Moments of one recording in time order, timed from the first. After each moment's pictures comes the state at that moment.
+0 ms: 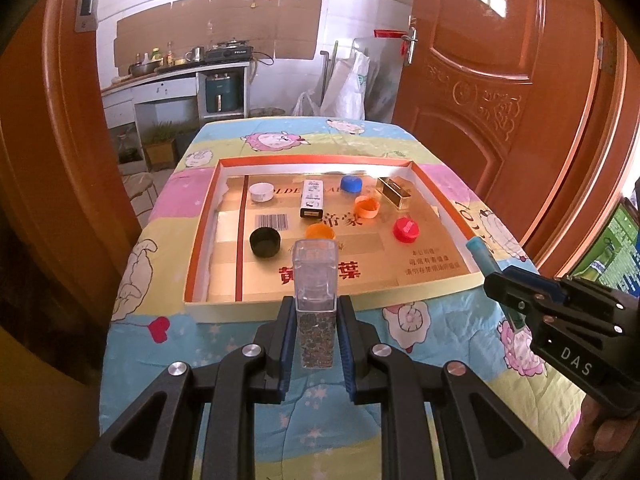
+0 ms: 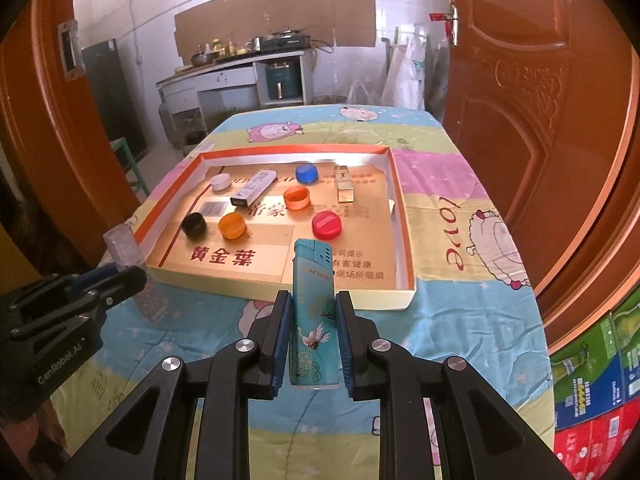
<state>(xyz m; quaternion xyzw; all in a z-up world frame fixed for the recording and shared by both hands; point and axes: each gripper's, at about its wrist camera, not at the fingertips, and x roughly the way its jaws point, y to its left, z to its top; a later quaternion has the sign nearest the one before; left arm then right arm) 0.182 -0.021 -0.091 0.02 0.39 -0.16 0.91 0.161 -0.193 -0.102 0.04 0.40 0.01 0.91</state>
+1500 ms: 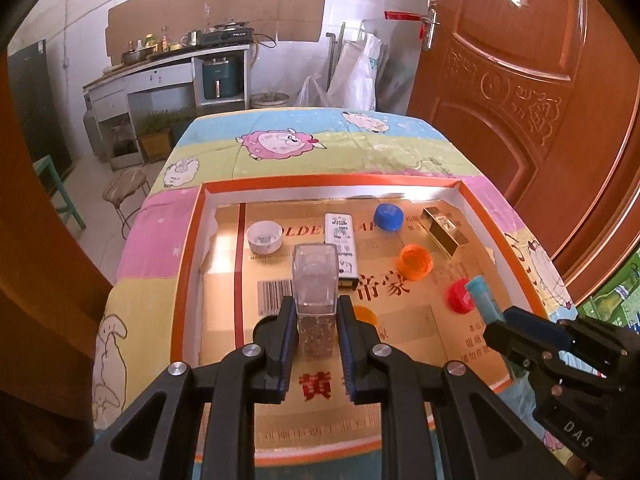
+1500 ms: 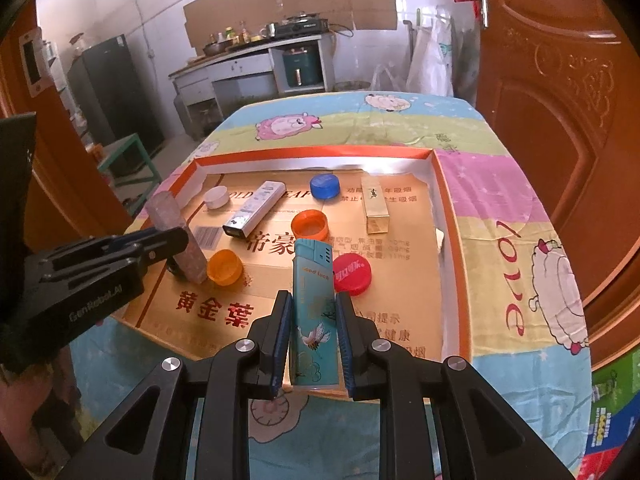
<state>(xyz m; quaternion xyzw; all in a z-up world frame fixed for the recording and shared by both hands) 0.299 -0.036 -0.109 0.03 0.42 -0.15 0.89 0.251 -0.195 -0.129 0.06 0.43 0.06 0.90</state>
